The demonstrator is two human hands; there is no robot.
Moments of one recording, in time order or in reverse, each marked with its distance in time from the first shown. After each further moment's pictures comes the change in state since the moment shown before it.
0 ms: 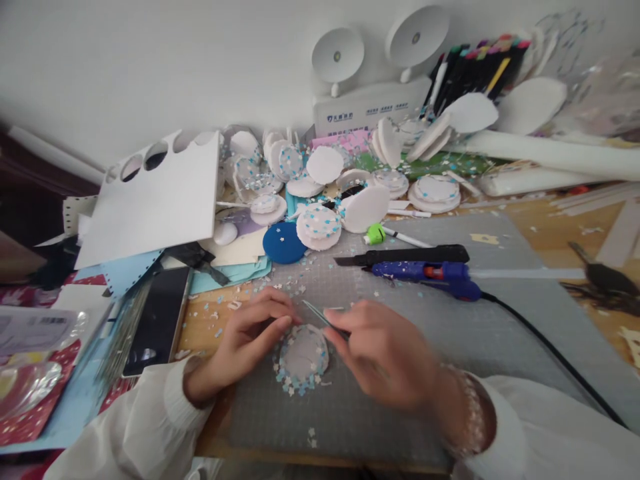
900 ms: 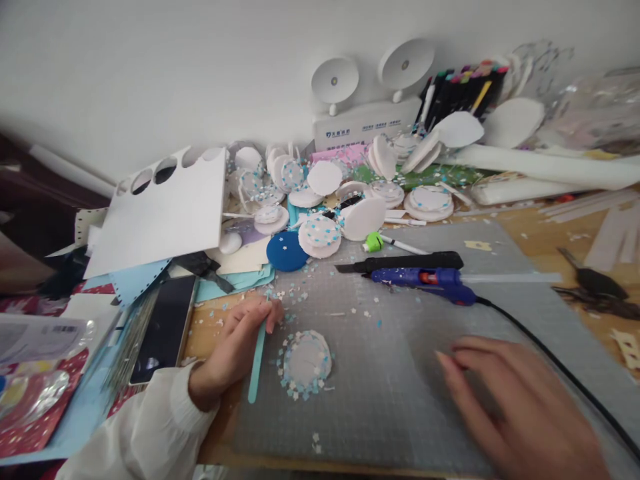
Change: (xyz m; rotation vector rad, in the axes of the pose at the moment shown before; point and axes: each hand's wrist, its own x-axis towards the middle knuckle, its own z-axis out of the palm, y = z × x) left_hand -0.006 -0.014 -0.004 -0.359 0.137 -0.366; right_hand -0.089 0.014 -0.069 -0.667 -0.061 0.161
